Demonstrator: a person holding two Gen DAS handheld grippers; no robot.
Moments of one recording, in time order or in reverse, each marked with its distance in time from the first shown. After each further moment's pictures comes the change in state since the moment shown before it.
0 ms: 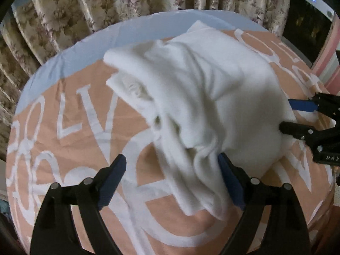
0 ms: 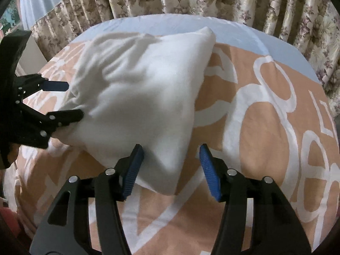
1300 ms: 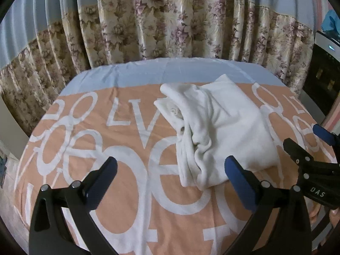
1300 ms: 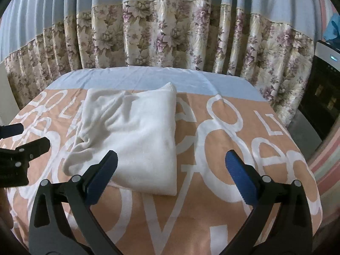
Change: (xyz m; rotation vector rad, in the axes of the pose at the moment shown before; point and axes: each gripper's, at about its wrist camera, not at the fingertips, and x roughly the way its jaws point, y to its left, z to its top) left arm -0.108 -0.017 -0.042 -0.254 -0.280 0.182; right arm -0.081 0.059 -0.022 0.125 -0.354 -0.308
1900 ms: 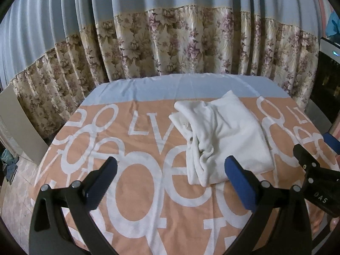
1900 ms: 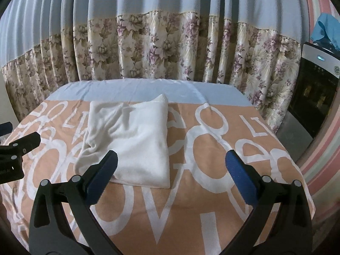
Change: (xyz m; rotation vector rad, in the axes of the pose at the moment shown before) left arm -0.058 -0.004 0.006 -0.027 -0.080 0.101; right arm -0.054 -0.005 0.006 0.038 -0.072 -0.050
